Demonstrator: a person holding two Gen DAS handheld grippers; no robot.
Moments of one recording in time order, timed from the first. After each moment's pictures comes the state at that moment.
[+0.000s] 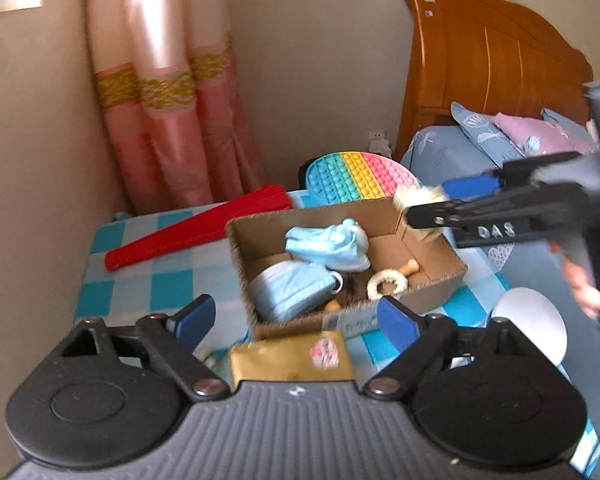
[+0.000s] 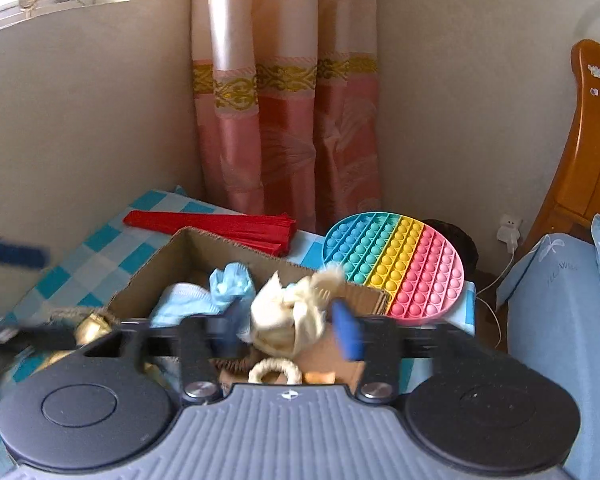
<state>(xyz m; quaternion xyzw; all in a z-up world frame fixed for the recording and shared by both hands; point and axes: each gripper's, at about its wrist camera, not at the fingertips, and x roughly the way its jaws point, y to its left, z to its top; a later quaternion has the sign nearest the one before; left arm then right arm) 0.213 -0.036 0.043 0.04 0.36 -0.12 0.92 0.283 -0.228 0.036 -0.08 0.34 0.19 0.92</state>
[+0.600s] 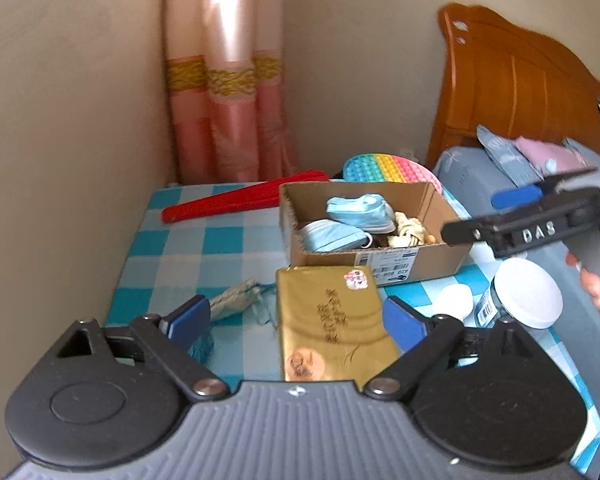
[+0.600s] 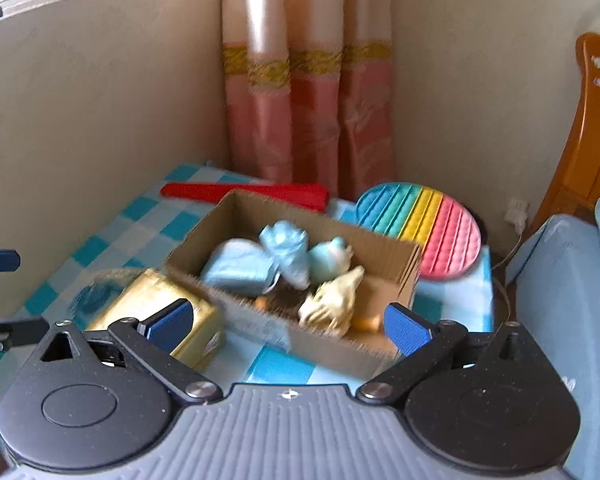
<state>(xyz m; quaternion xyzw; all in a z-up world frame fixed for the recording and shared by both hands) 0.128 0.004 0.032 0.00 0.33 -0.07 0.94 0.218 -0.210 0.034 -0.09 0.36 0.20 0.91</state>
